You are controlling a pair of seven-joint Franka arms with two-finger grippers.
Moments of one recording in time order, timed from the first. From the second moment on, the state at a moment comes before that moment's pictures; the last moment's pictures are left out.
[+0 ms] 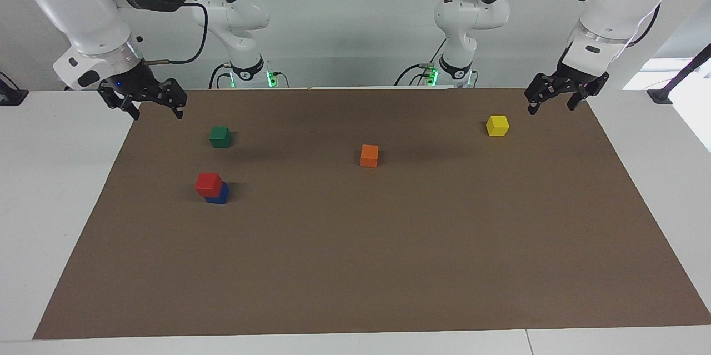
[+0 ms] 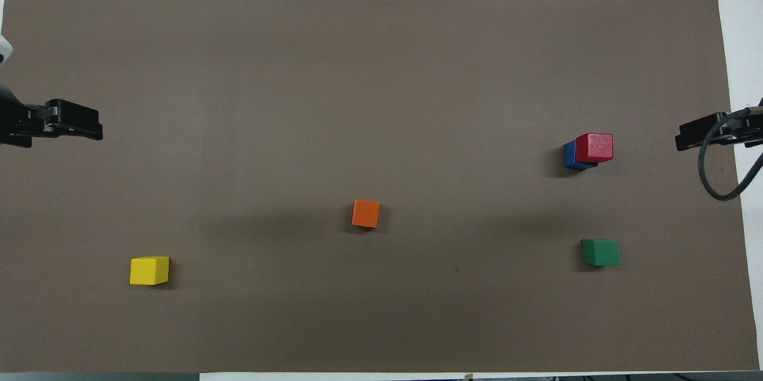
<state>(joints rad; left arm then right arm) -0.04 -0.02 -0.04 -1.60 0.02 1.60 -0.10 -0.05 -0.01 -0.02 -1.64 -0.03 1.59 -0.09</state>
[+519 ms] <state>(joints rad) -0.04 -0.02 -0.03 -1.60 0.02 1.60 -0.10 -0.05 -0.01 -0.02 -1.62 -0.03 1.58 -0.09</state>
